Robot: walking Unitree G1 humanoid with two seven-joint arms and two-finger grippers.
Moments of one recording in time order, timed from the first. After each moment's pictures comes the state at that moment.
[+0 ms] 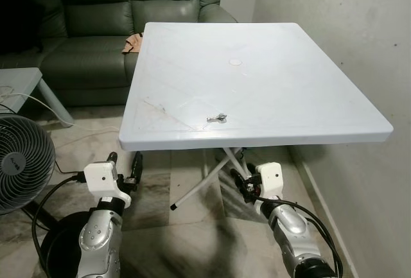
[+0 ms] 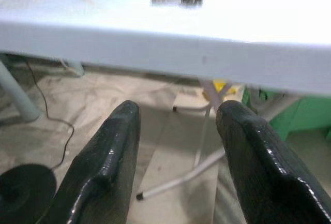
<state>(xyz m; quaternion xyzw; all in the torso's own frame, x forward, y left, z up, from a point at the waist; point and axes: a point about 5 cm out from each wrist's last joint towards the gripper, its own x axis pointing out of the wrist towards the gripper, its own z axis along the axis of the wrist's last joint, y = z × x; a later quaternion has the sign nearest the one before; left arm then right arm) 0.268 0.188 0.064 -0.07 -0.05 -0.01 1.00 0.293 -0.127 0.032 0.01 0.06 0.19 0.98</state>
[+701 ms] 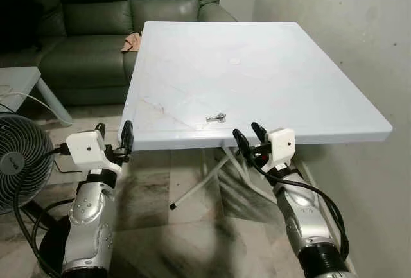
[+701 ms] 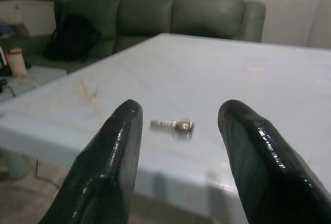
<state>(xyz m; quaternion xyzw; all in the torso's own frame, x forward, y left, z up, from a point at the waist) 0.284 0.192 0.133 -0.08 -0.10 0.01 0.99 0.313 -0.123 0.112 0.00 -0.08 0.21 0.98</state>
